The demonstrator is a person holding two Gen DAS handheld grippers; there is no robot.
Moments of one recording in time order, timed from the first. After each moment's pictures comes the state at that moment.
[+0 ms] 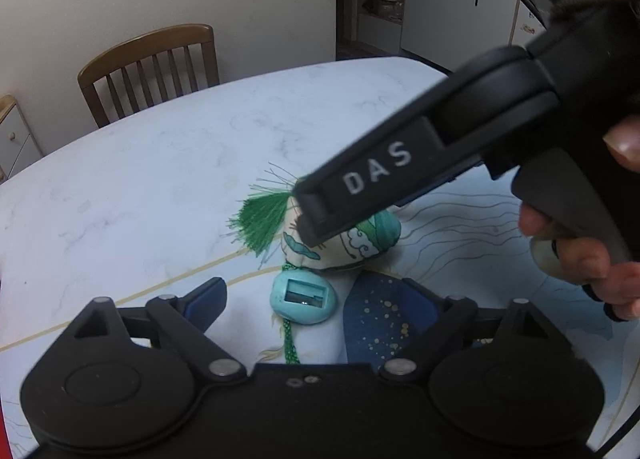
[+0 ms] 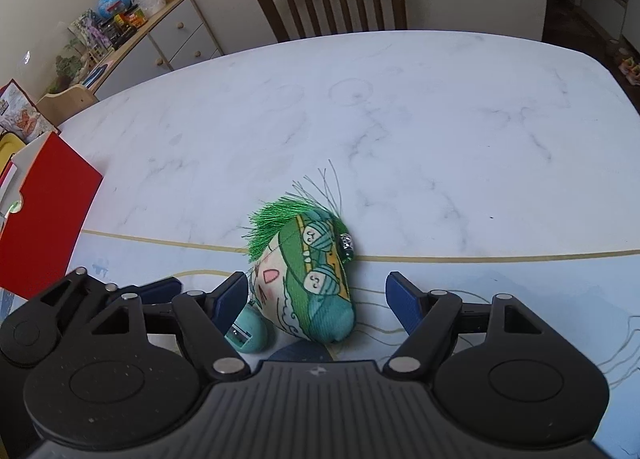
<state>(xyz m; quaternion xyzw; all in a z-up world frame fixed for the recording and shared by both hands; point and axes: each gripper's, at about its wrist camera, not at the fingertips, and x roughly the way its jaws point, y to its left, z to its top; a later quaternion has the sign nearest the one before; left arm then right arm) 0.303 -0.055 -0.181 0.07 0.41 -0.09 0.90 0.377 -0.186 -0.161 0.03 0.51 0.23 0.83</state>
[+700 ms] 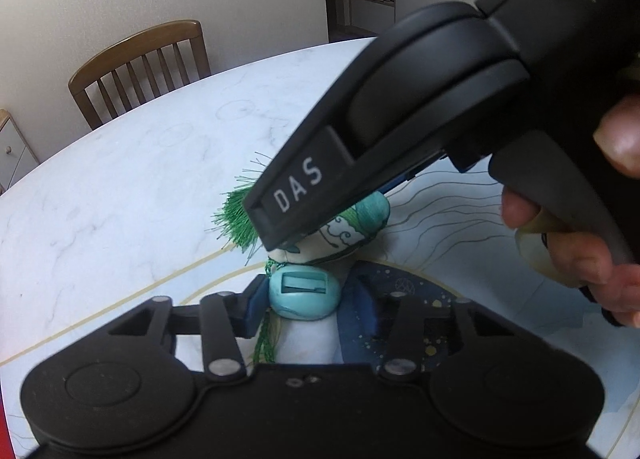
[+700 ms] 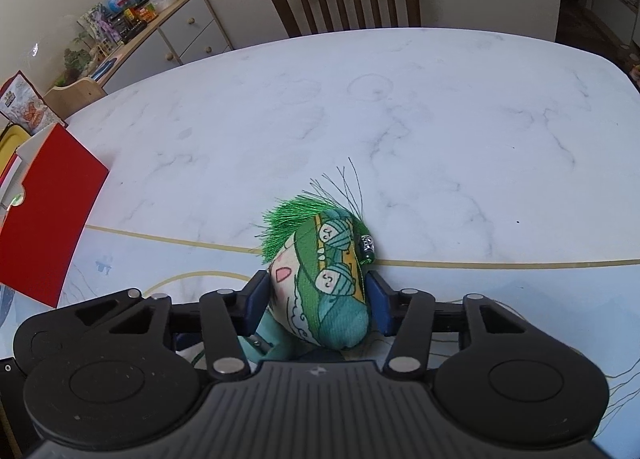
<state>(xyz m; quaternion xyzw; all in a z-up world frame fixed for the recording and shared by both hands) 0.307 -0.068 -0.191 0.10 0.42 -0.10 0.89 0.374 -0.174 -0.167 0.02 0.50 0.24 0.83</state>
